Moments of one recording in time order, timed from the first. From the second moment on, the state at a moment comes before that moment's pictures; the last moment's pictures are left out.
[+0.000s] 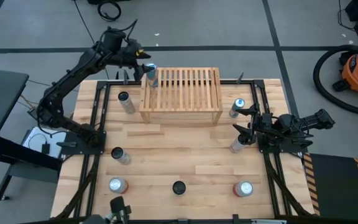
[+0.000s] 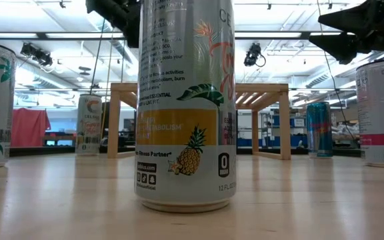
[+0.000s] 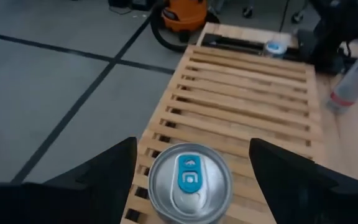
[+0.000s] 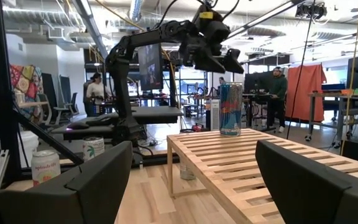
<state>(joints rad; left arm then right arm) 0.86 1.43 1.51 -0.64 0.43 0.33 0.25 0.02 0.03 0.29 0.50 -0.13</state>
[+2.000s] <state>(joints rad) 0.10 1.26 1.51 -0.83 0.09 0.03 0.30 0.56 0.77 -0.84 -0.05 0.56</state>
